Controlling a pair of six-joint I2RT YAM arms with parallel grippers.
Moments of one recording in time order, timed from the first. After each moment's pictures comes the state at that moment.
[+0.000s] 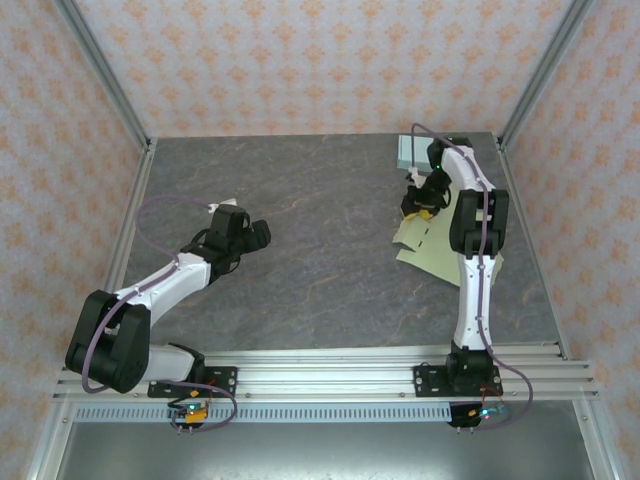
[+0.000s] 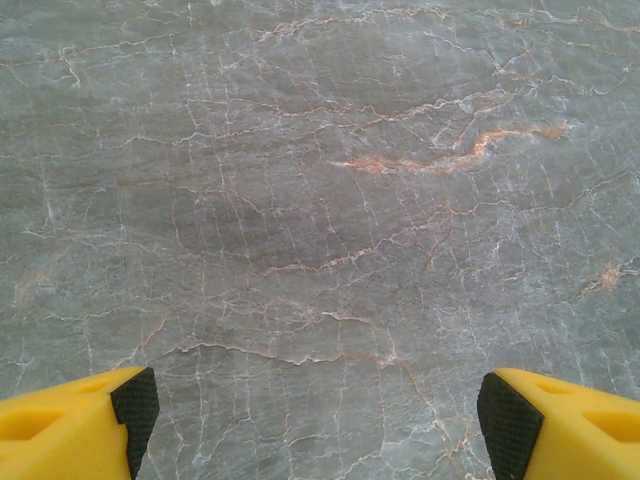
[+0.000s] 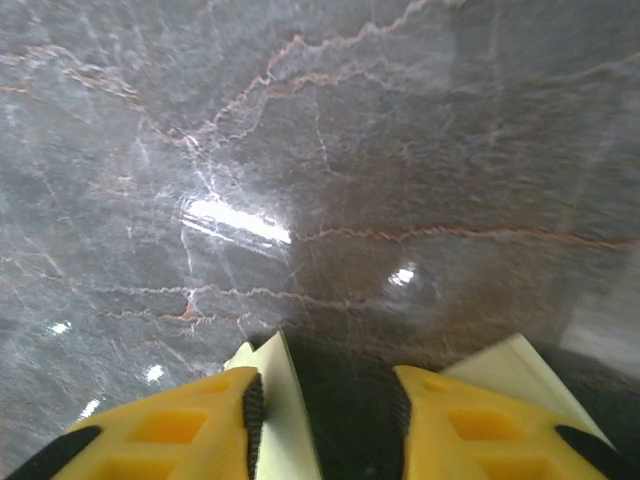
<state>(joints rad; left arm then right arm) -0.29 1.34 0.70 -0.15 -0.16 -0.57 0.00 2.49 2.19 -1.44 -0.36 -0.21</state>
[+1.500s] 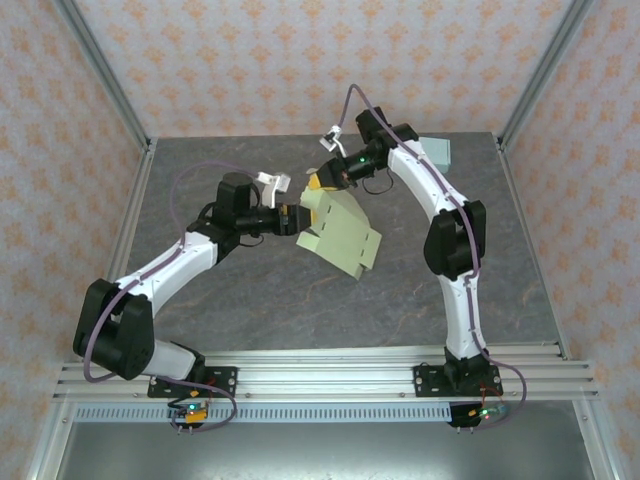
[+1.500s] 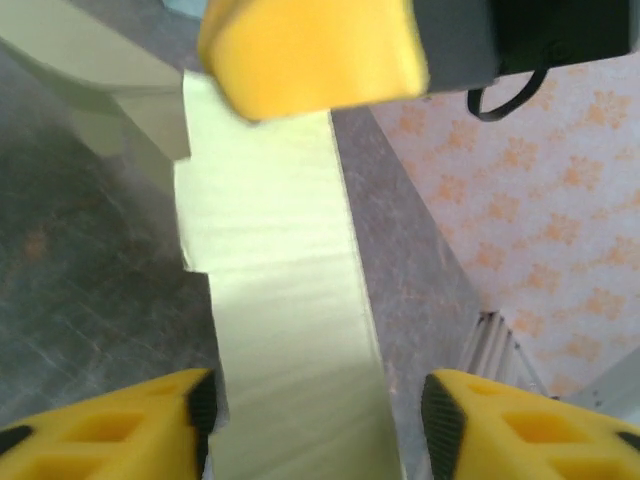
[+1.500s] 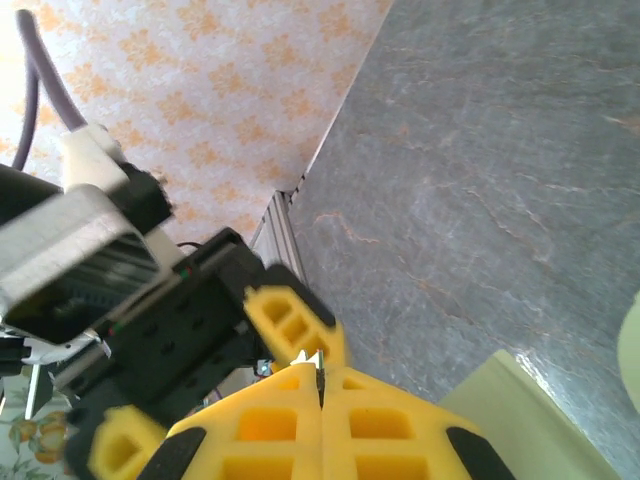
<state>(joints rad) -0.34 1.41 0.94 -0.03 0.71 -0.50 0.39 2.22 2.19 -1.11 -1.19 0.02</state>
